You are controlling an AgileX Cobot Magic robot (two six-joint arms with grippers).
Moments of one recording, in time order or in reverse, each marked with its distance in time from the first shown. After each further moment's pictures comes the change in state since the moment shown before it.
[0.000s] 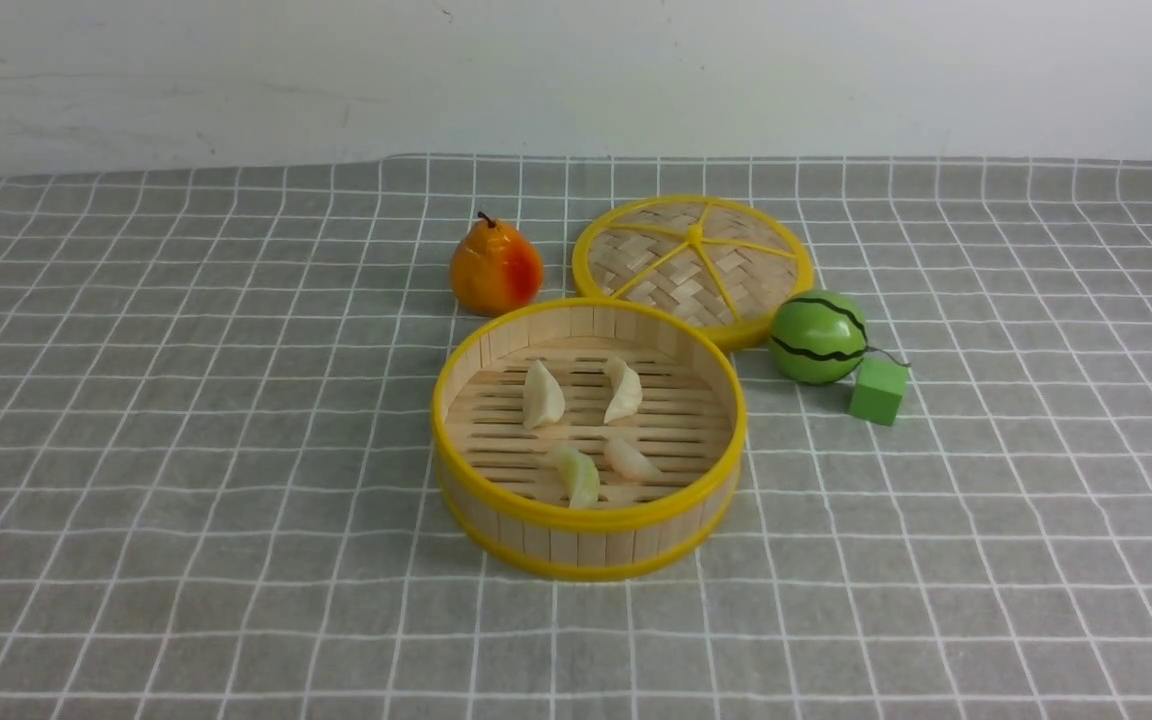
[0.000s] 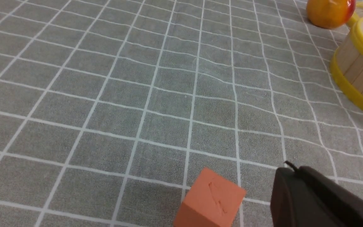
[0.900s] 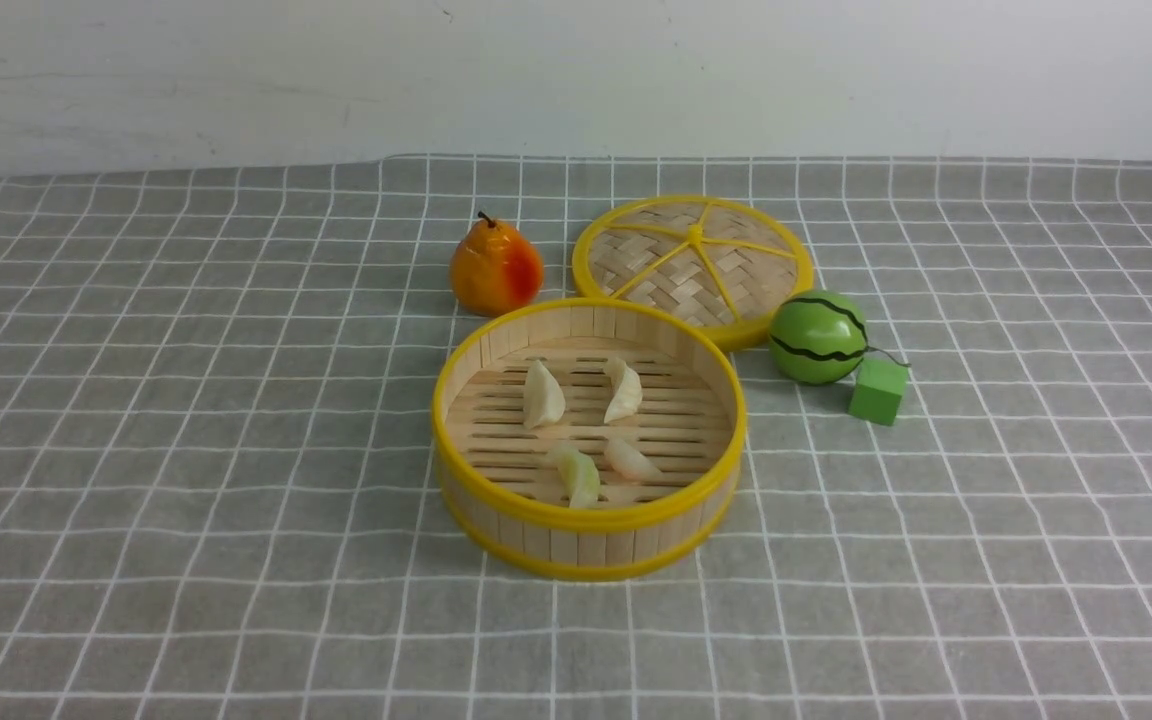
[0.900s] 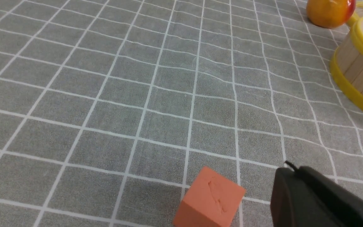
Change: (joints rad) right arm 0.000 0.000 0.000 0.000 0.000 0.000; left arm 0.000 0.000 0.000 0.000 0.002 0.000
